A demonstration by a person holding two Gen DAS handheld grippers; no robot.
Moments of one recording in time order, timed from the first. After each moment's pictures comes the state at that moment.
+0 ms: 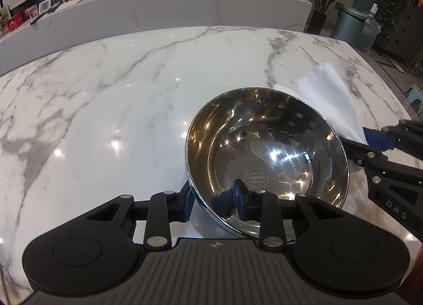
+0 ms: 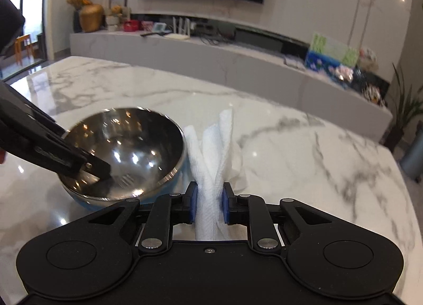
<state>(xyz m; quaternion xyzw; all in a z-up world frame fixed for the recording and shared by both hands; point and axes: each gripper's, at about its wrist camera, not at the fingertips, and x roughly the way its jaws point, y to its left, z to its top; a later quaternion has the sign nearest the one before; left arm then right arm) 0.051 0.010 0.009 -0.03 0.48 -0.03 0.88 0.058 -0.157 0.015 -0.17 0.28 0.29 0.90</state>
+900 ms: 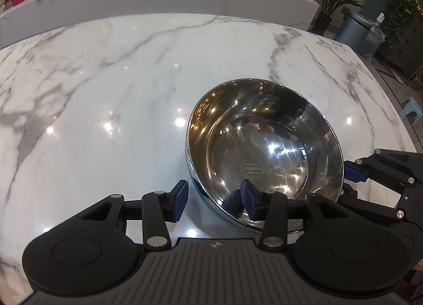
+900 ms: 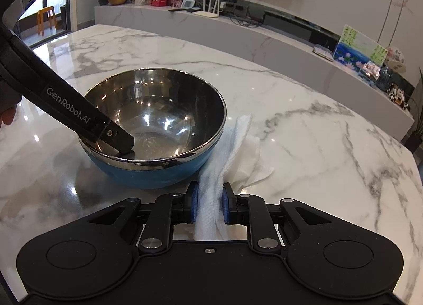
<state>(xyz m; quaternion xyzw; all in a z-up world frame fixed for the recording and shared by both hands) 0.048 0.019 0.006 -0.07 0.50 -0.04 0.86 0.052 -0.144 -0.006 -0.21 0.32 0.32 0.87</state>
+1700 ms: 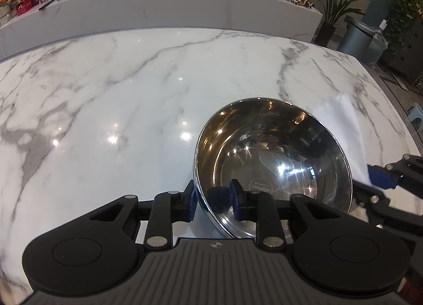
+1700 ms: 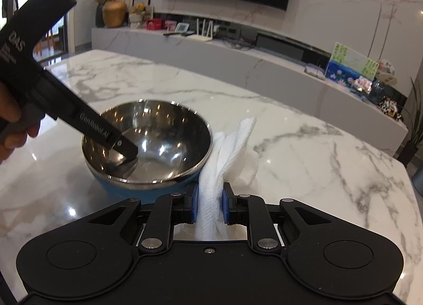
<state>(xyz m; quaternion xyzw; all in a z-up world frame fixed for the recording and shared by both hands) 0.058 0.026 0.007 -0.07 0.48 -0.02 0.87 0.048 -0.153 0.007 -0.19 0.29 0.32 0.88</state>
